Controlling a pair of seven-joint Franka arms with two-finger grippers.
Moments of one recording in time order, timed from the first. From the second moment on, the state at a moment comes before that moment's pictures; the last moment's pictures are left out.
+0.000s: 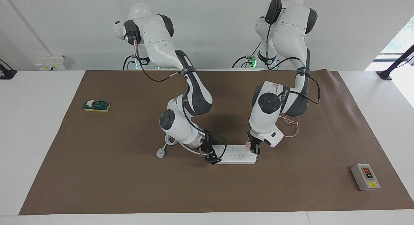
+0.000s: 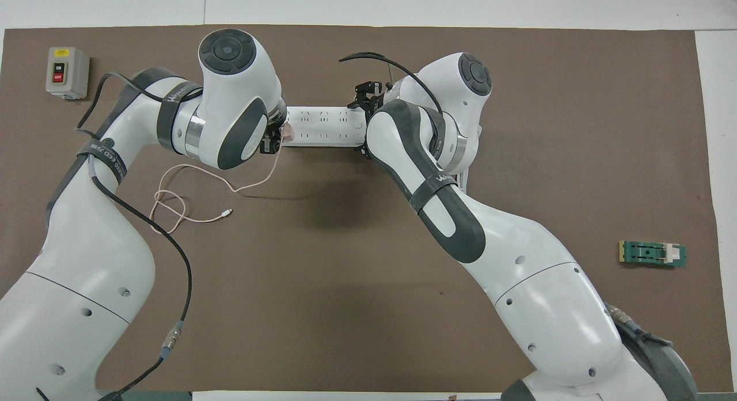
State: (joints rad) left arm -0.26 0.63 -0.21 -1.41 0.17 2.00 -1.93; right arm 0.52 0.86 -0.15 -1.22 0.81 2.20 1.39
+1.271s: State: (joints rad) left arm -0.26 0.63 -0.21 -1.41 0.17 2.00 -1.92; right arm 0.50 0.89 -0.16 -1.21 0.87 2.19 1.44
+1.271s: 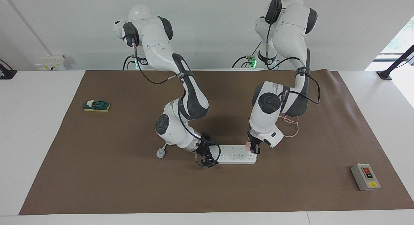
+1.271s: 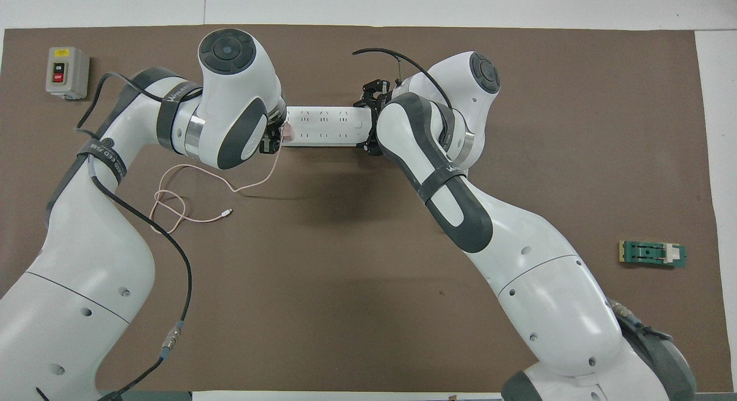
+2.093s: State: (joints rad) left arm -0.25 0.56 -0.19 -1.34 0.16 1.84 -1.83; right arm 0.50 0.89 -0.16 -1.21 0.88 2.19 1.44
